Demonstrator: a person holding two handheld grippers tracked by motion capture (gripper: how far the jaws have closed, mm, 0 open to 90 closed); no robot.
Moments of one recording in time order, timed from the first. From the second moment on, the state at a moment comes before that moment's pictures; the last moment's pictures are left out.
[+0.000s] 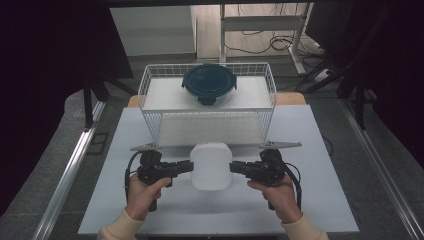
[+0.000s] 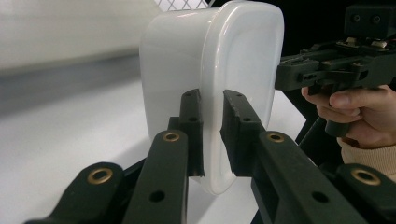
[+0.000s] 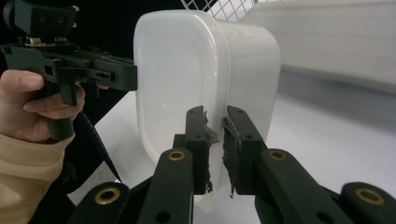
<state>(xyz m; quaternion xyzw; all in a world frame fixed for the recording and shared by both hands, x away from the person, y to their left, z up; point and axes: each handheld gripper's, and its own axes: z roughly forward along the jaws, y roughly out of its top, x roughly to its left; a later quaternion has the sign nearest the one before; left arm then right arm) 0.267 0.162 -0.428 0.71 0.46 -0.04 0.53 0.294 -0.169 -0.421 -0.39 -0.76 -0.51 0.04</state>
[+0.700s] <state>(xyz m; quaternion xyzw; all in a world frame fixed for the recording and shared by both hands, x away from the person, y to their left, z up) 0.292 0.165 -0.336 0.71 0.42 0.02 0.56 0.315 -0.164 -0.327 -0.35 -0.77 -0.53 -0.01</state>
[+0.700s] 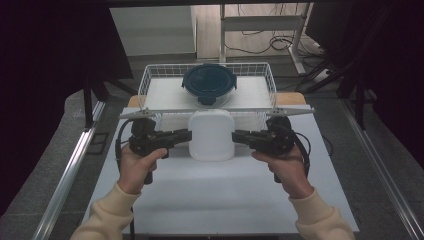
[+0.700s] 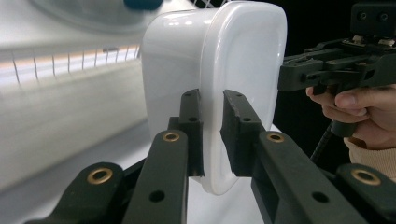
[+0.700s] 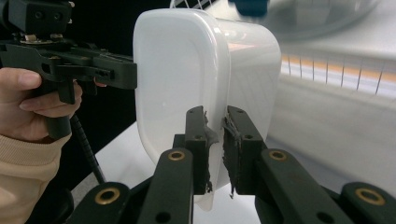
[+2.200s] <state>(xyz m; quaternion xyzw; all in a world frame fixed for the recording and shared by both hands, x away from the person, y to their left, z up) 0.382 0.183 -0.221 0.71 0.42 0.03 0.56 0.411 -0.148 -0.212 -0.35 -0.76 -0.55 0.00</state>
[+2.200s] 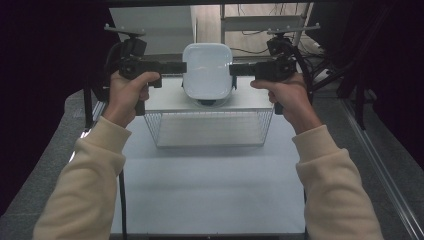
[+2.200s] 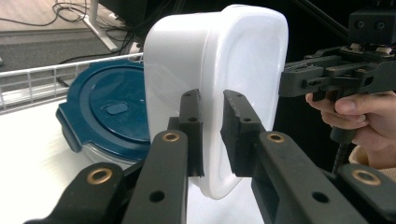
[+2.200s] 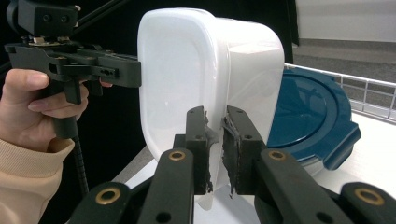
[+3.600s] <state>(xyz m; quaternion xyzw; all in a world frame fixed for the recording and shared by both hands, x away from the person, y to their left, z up) 0.462 0.190 -0.243 0.65 0.51 -0.07 0.56 0.495 -0.142 -0.225 -0.46 -0.72 -0.51 0.11</state>
